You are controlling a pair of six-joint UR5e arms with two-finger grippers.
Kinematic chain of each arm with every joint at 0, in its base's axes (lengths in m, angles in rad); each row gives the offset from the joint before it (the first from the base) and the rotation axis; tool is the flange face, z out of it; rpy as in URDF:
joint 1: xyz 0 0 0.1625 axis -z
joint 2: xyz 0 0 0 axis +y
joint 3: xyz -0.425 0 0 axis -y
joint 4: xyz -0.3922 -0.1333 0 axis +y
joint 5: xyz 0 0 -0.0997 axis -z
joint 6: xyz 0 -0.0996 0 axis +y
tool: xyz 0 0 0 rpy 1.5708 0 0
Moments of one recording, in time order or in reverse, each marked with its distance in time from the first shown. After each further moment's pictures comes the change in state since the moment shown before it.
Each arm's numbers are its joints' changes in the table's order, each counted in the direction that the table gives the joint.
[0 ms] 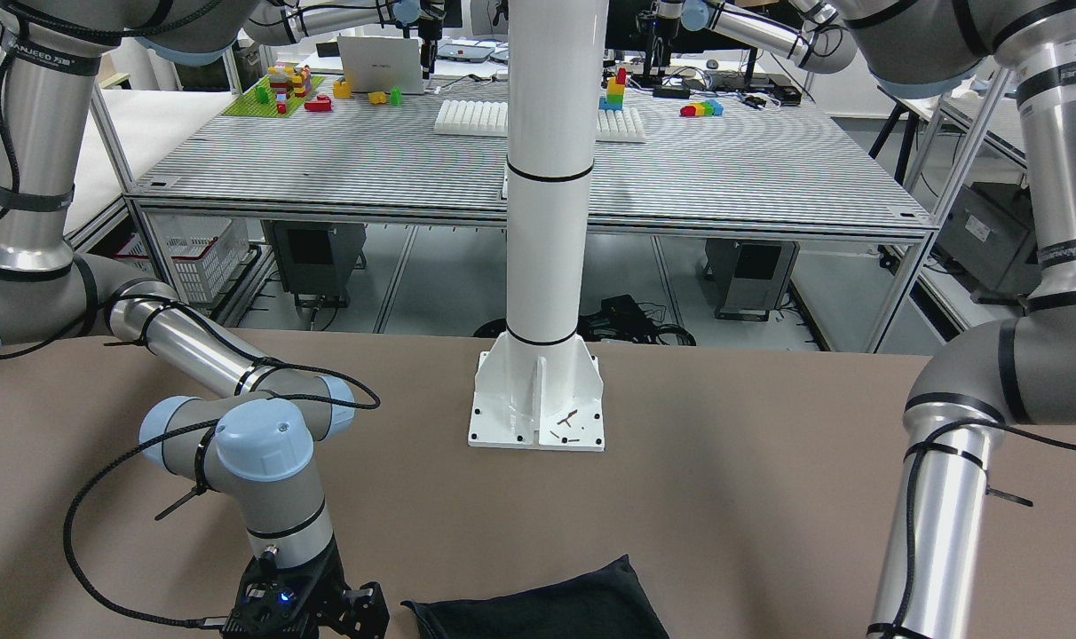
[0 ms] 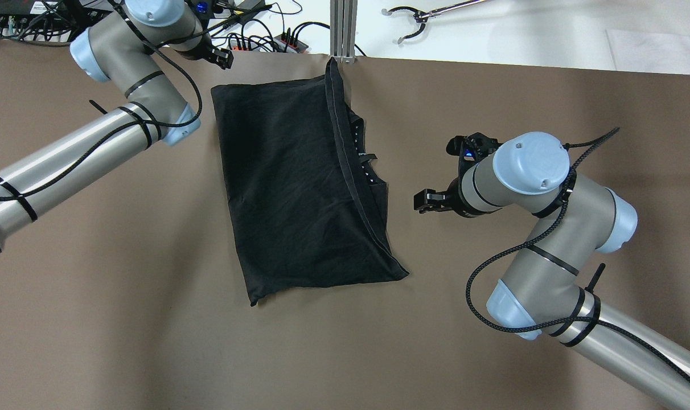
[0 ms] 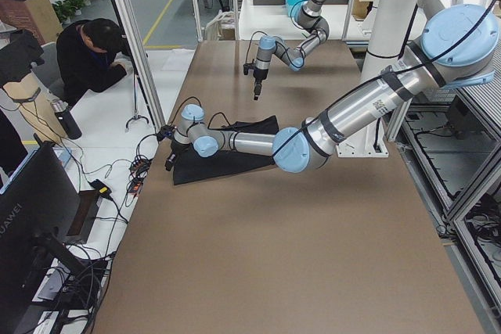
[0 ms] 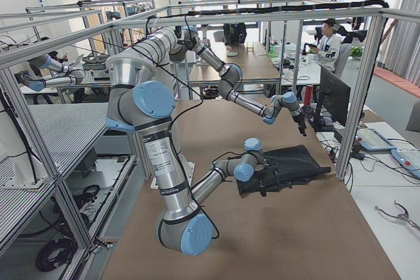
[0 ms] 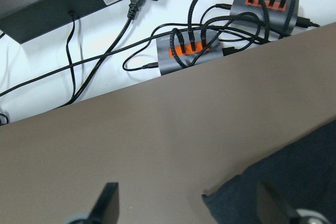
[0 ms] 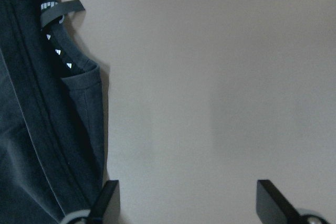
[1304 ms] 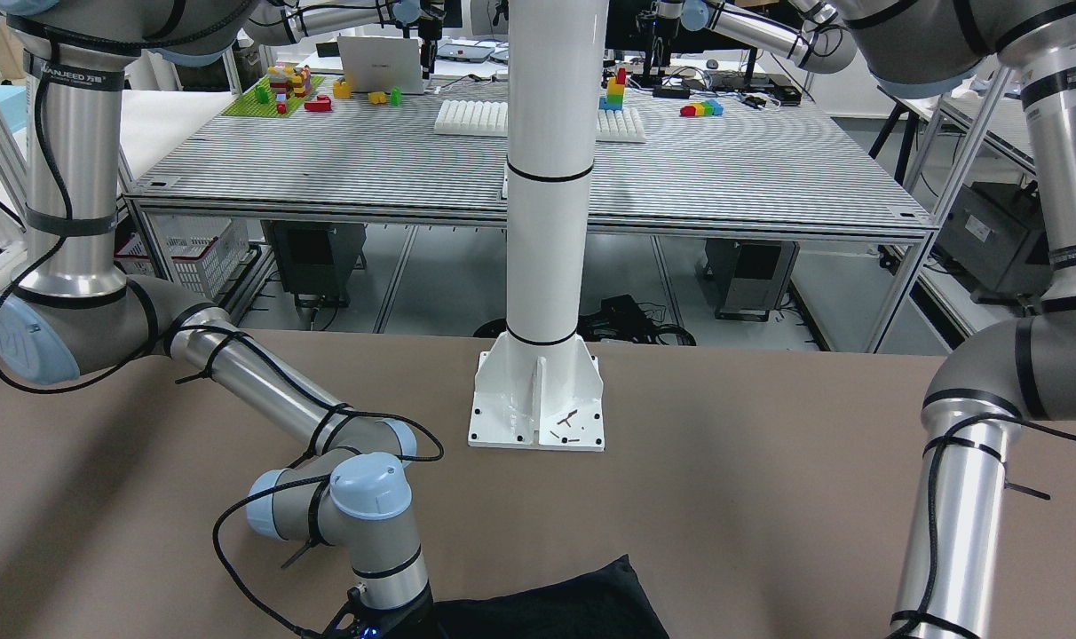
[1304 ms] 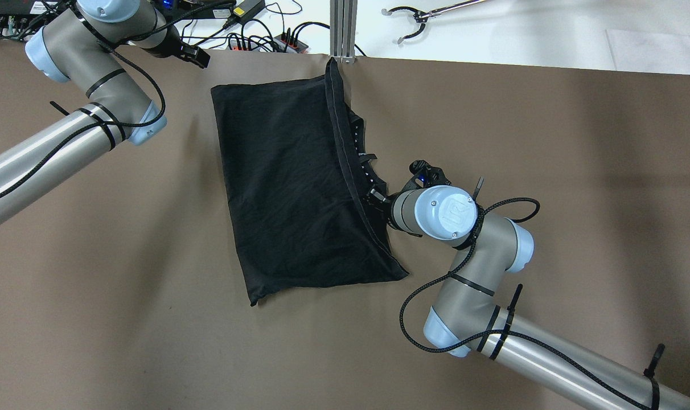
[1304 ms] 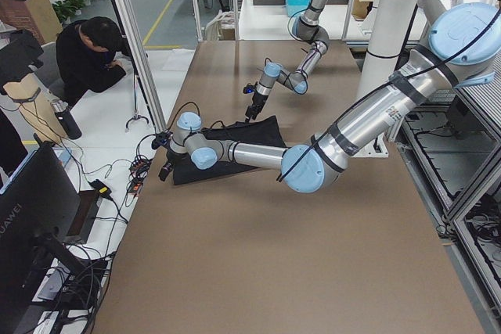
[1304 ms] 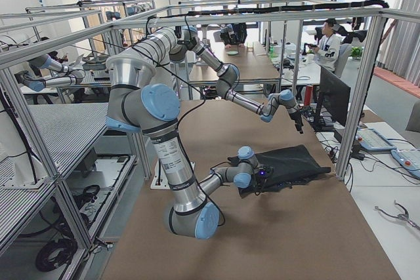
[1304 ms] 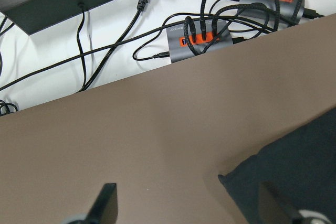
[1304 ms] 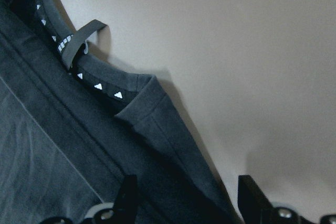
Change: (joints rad) left arm 0.013 -0.076 -0.093 0.000 -0.020 0.002; right arm 0.148 -0.143 -0.304 -0.339 -0.249 -0.648
